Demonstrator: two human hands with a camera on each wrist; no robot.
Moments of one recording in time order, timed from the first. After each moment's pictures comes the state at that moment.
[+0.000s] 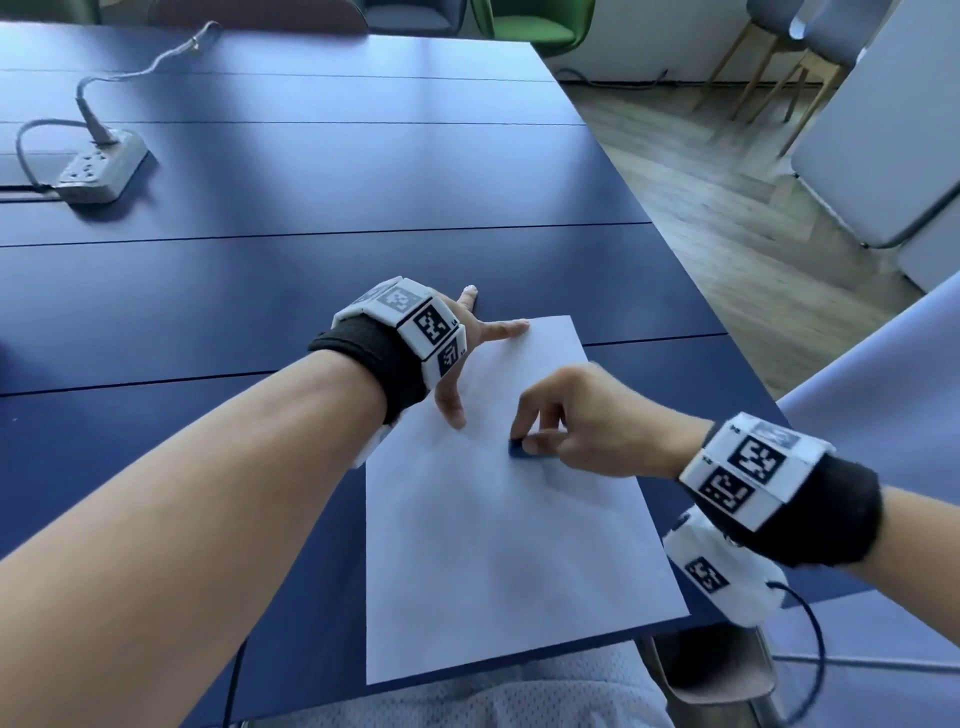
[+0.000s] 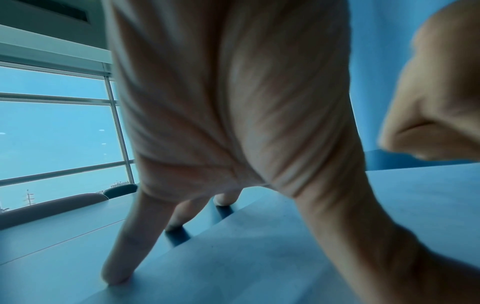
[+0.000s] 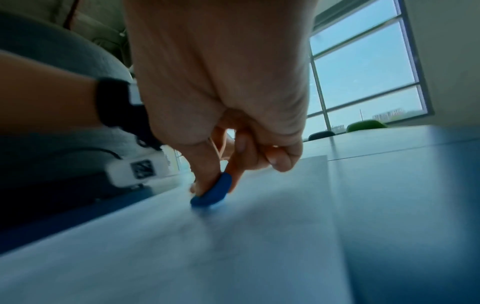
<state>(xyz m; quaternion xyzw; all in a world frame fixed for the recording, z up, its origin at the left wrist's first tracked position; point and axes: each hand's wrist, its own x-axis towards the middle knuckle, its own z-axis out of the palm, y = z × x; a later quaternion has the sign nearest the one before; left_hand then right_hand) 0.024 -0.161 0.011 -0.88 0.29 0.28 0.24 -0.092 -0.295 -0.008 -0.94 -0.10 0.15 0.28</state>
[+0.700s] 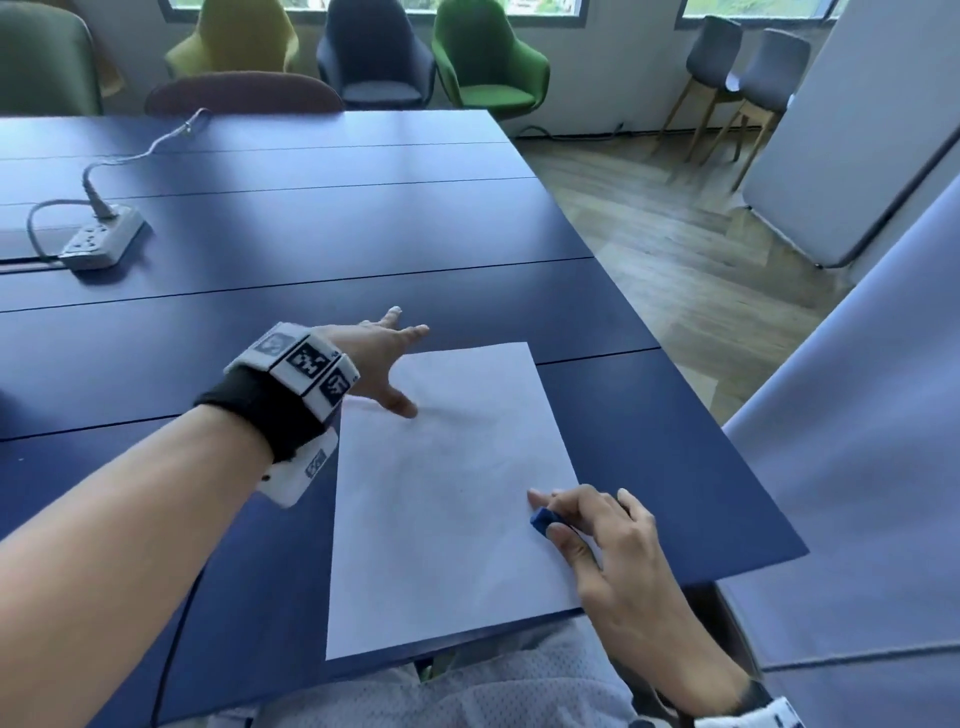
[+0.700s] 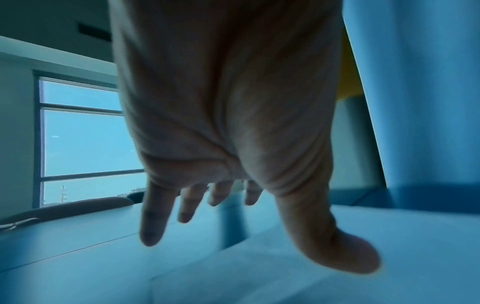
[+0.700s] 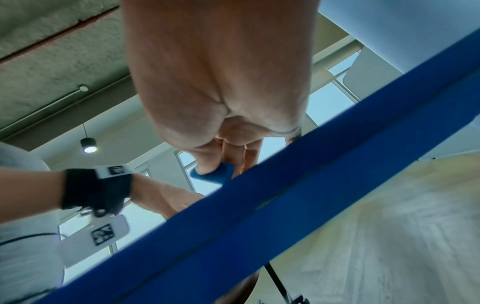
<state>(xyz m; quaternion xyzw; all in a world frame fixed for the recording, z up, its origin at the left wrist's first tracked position) 0.017 -0.118 0.018 -0.94 0.26 0.22 0.07 -0.231 -0.294 -0.053 -0.92 0.06 -0.09 0.38</state>
